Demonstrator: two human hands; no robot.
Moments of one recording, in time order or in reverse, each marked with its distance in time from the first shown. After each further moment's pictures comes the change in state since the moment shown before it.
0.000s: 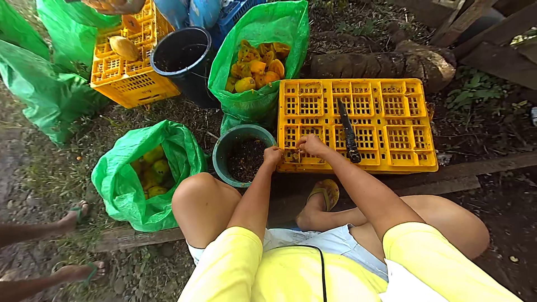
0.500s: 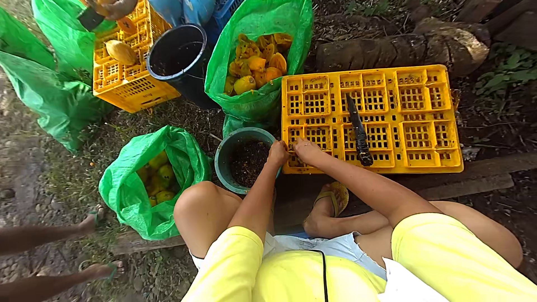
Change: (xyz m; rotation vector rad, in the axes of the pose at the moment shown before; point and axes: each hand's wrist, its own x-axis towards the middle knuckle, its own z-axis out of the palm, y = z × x) left_hand 0.014 0.035 -0.005 0.786 -0.106 0.228; right_hand -0.002 -0.038 0.025 -0.754 -0.101 -0.096
